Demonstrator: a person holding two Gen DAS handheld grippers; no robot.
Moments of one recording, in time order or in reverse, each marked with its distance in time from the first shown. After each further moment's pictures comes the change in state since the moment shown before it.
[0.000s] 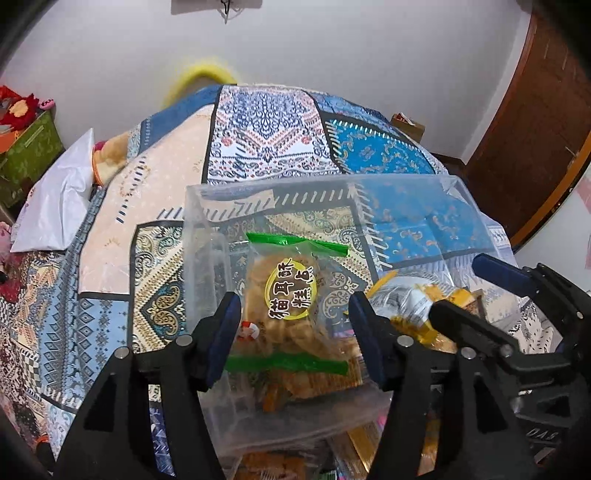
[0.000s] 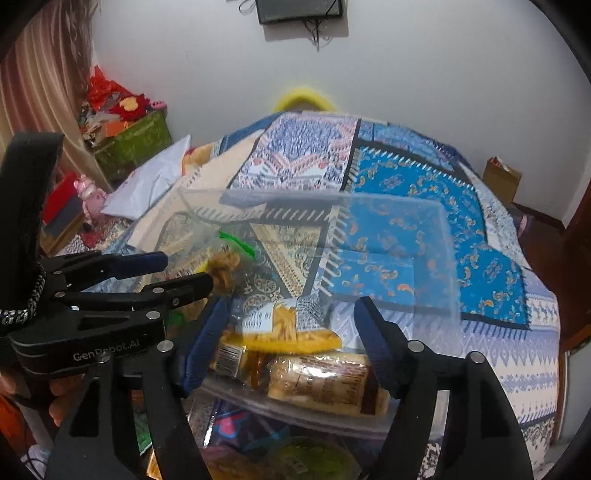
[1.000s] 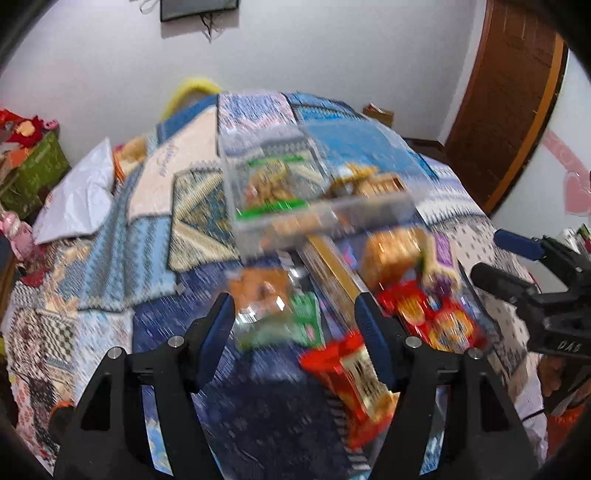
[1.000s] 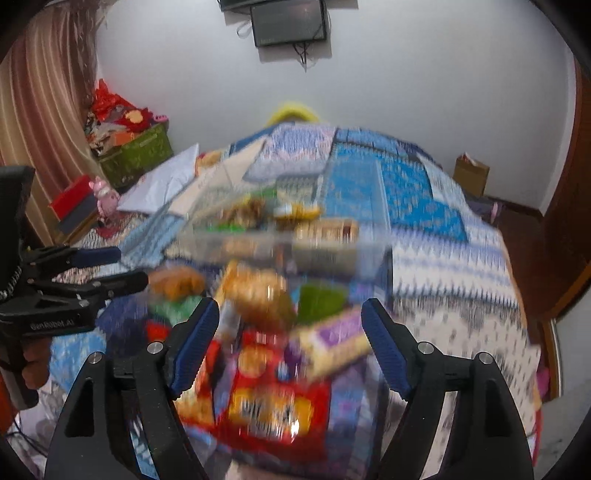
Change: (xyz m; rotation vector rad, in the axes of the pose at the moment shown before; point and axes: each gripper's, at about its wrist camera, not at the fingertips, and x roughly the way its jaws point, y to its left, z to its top) left arm -0.126 -0.016 -0.132 0.111 -0.005 -0.022; right arm -0.105 0.023 -0.105 0.047 -0.020 -0.042
